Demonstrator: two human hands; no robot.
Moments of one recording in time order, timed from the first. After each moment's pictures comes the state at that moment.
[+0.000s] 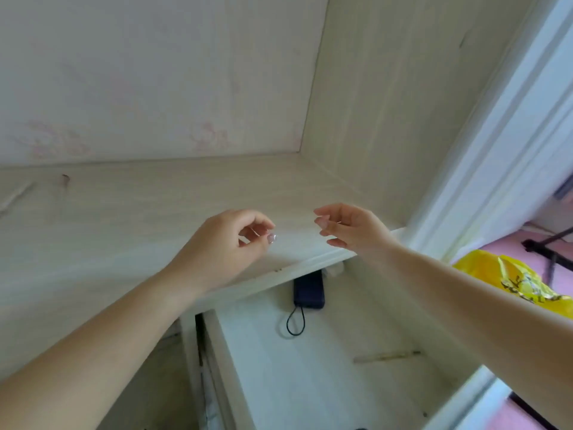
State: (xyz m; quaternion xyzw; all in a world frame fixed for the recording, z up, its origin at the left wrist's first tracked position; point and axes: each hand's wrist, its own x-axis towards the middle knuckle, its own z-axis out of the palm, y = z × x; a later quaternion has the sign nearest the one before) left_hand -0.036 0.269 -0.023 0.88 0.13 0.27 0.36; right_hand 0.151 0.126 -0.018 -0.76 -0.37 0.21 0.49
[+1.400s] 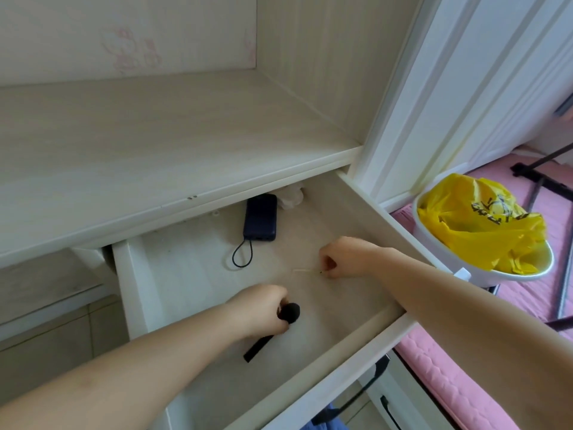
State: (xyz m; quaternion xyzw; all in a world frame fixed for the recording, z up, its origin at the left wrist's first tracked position) left_hand 0.035 0.107 -0.184 0.94 0.14 -0.20 0.25; right_hand 0.230 -0.004 -0.177 -0.82 -0.52 0.21 -0.10
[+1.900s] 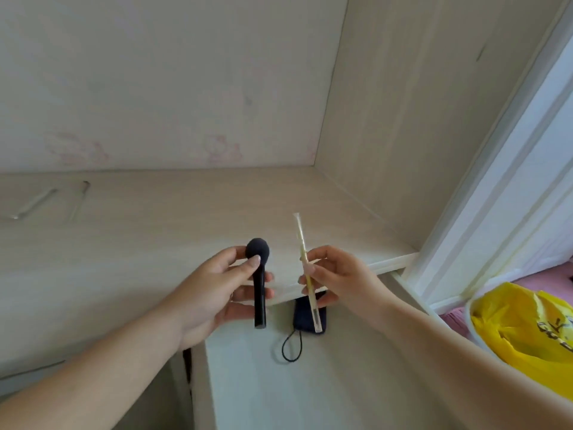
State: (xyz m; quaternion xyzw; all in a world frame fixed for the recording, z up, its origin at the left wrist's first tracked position) left_hand -0.029 0.221 -0.039 0.56 0.25 0.18 0.77; right_hand 0.144 0.102 -0.044 -0.69 -0.39 0.33 0.51
